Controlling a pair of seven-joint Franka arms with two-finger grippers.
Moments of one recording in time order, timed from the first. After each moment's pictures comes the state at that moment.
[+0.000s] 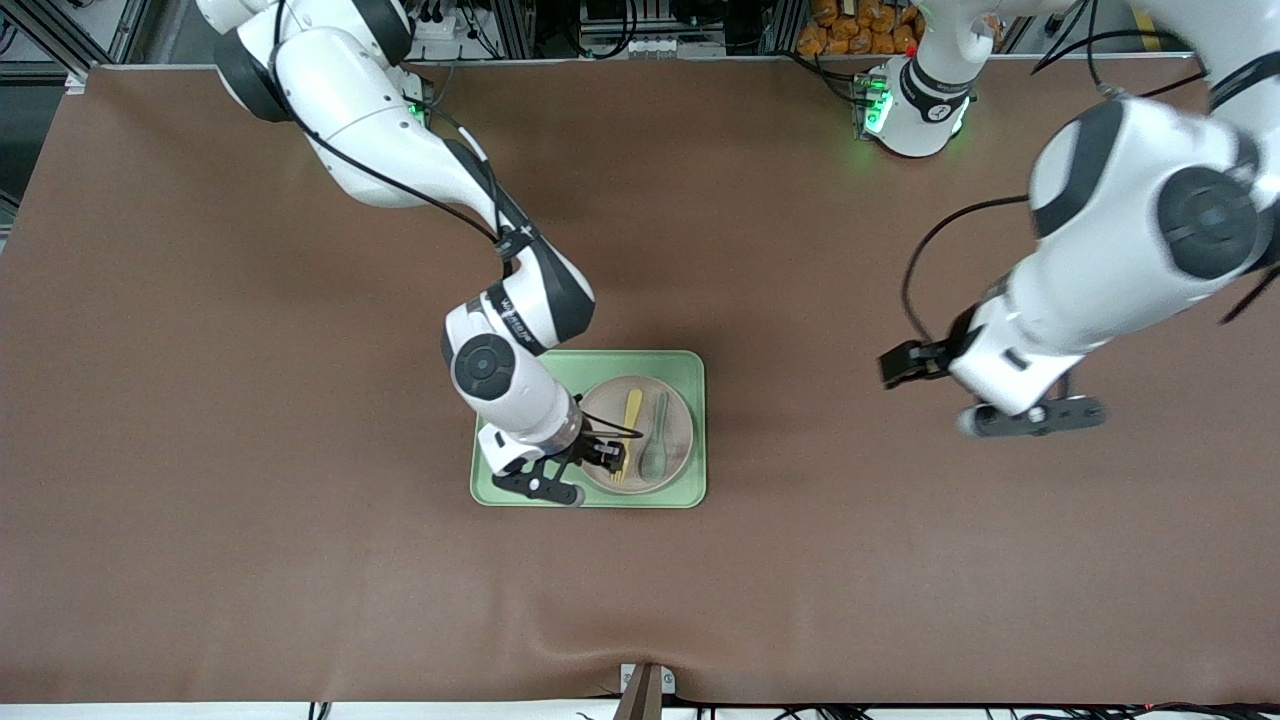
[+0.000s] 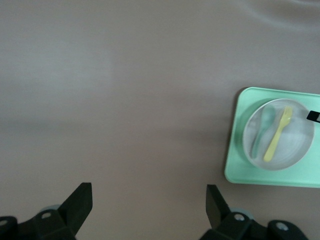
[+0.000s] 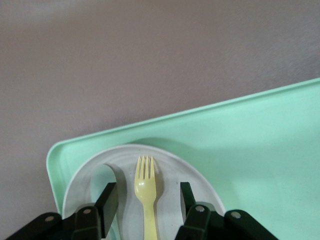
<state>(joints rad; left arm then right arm) -0.02 0.32 -0.29 -1.36 0.00 1.68 -0.37 0.53 0.92 0.05 -1.19 0.12 2.32 0.73</state>
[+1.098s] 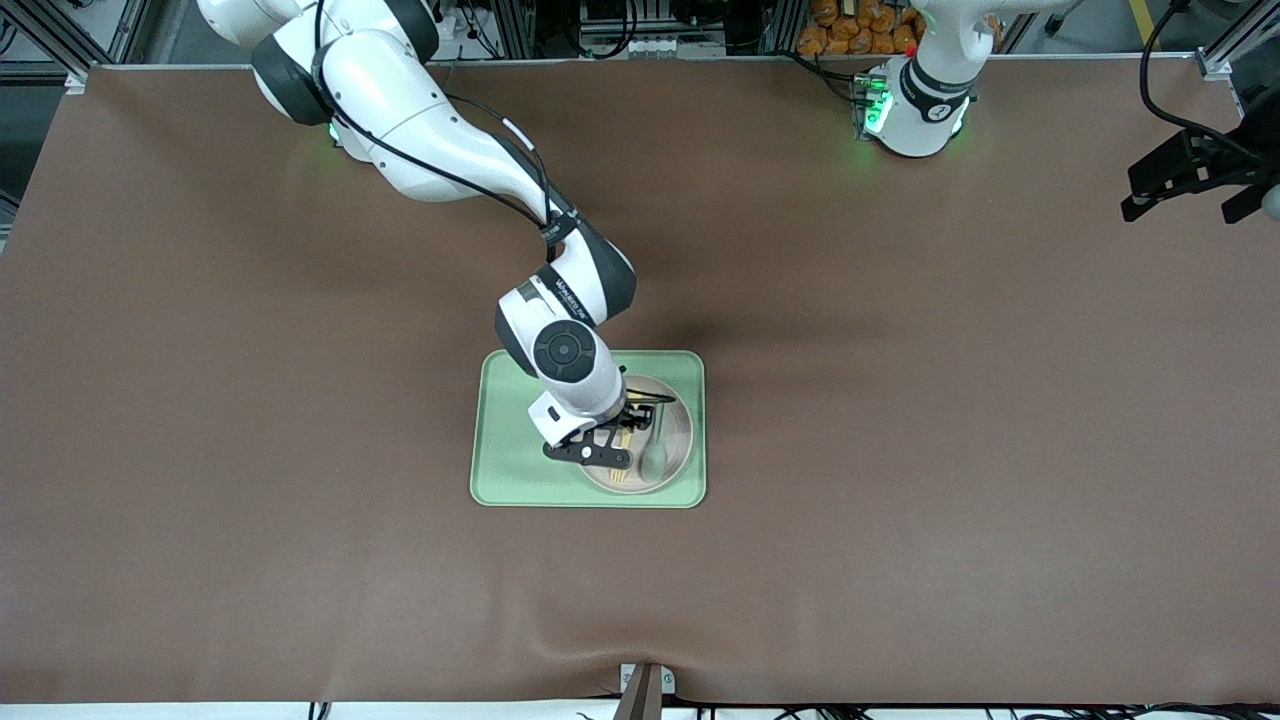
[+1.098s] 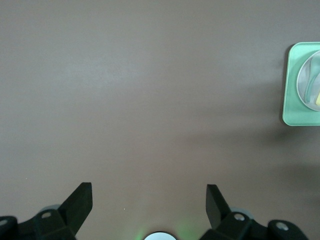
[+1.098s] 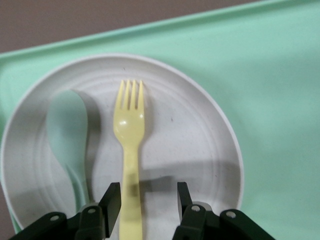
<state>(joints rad) 0.02 -0.03 -0.07 -1.46 0.00 1.41 -0.02 0.62 0.96 0.03 -1.18 0.07 2.17 0.77</state>
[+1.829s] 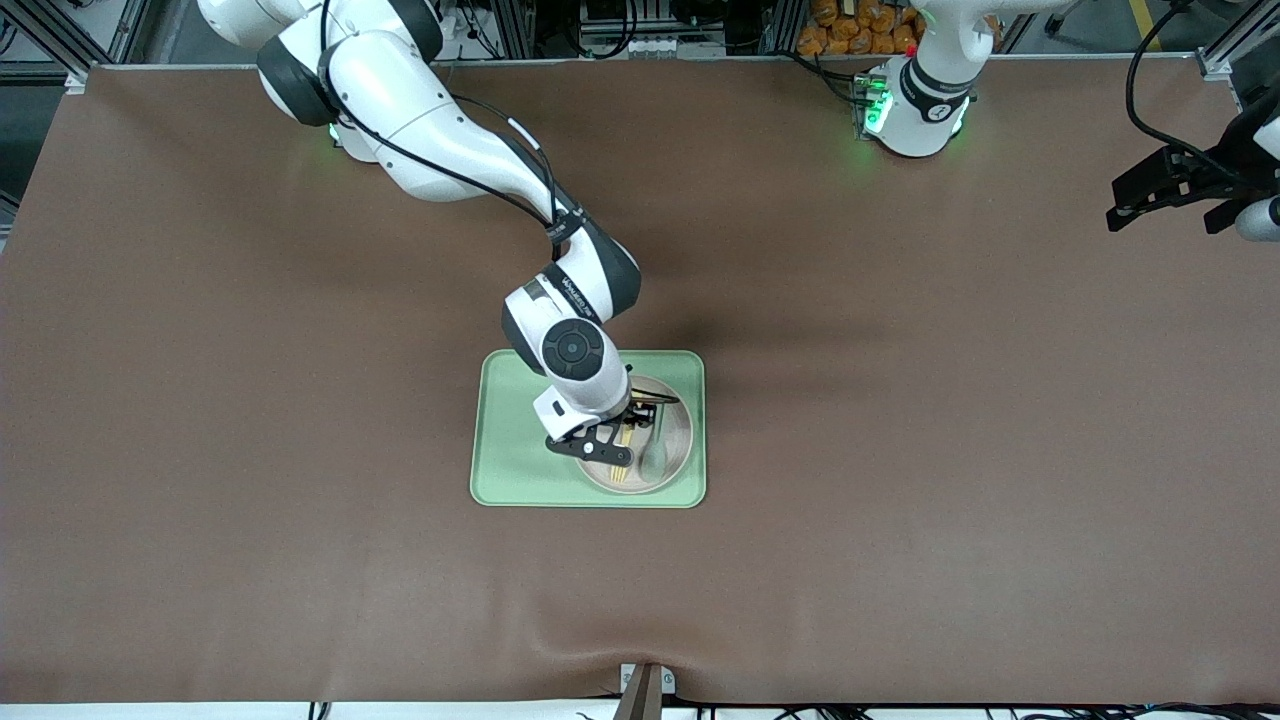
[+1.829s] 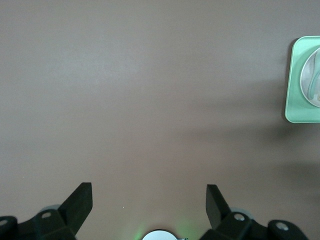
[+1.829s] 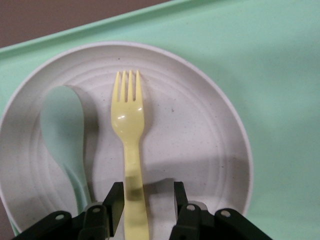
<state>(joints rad) 0.01 -0.02 -0.07 -1.48 0.00 1.42 -0.02 0.64 0.97 0.03 -1.18 0.07 2.19 0.84</state>
